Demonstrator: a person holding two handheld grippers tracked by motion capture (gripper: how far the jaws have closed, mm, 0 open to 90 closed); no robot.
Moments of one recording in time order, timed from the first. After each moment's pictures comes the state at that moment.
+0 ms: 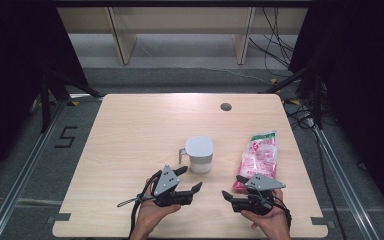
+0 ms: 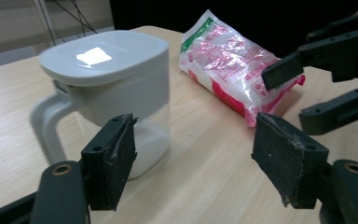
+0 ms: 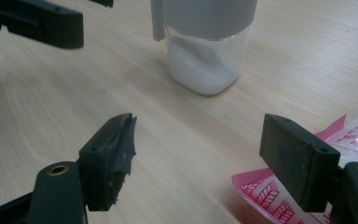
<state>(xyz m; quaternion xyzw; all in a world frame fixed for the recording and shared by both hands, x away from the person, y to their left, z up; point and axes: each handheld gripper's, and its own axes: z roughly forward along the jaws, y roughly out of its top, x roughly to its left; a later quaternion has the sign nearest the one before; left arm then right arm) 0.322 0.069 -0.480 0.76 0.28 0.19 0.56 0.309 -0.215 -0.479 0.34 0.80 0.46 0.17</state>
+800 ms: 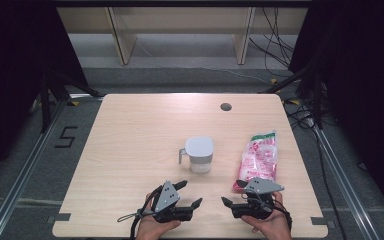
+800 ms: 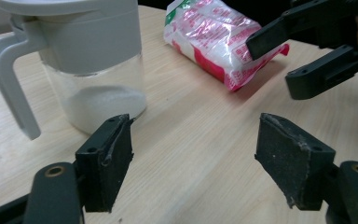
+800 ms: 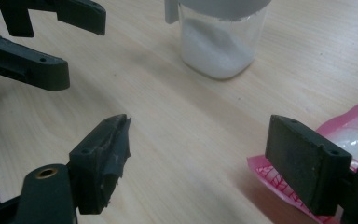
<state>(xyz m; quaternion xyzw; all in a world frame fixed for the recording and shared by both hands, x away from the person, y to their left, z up) 0.292 0.071 -0.506 0.77 0.29 0.19 0.54 0.298 -0.214 -0.482 0.36 0.81 0.44 0.14</state>
